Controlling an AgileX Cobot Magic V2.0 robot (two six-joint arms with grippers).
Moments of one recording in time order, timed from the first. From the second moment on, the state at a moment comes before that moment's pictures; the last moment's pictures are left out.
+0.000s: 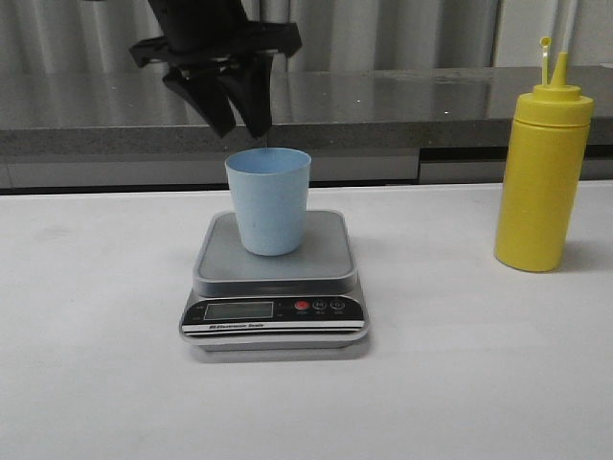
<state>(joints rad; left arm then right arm) -0.45 2.04 -1.93 -0.11 1.09 0.05 0.00 -0.01 0.03 0.01 0.04 0.09</state>
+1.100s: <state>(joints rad) -0.05 0.96 -0.98 -0.11 0.73 0.03 0.00 -0.01 0.03 0.01 0.04 0.09</state>
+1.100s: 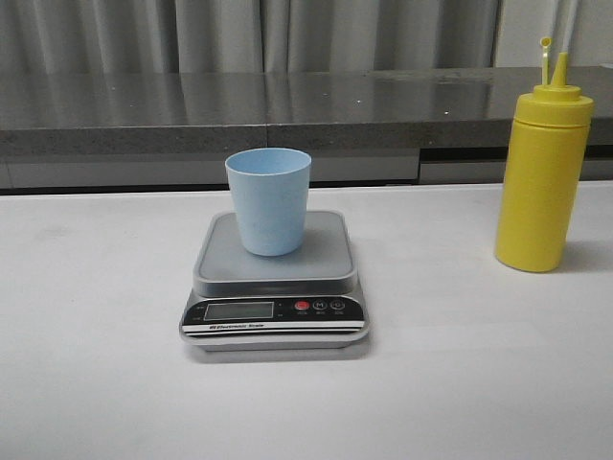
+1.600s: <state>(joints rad) 0.06 0.42 -0.55 -0.11 0.53 0.02 0.00 -0.01 0.03 0.01 0.04 0.09</state>
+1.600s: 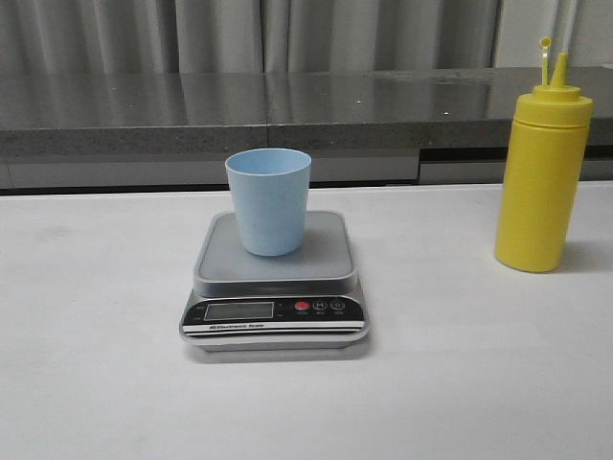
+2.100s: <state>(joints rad) 0.06 0.09 -0.38 -0.11 0.52 0.02 0.00 -0.01 0.03 0.01 0.04 0.09</state>
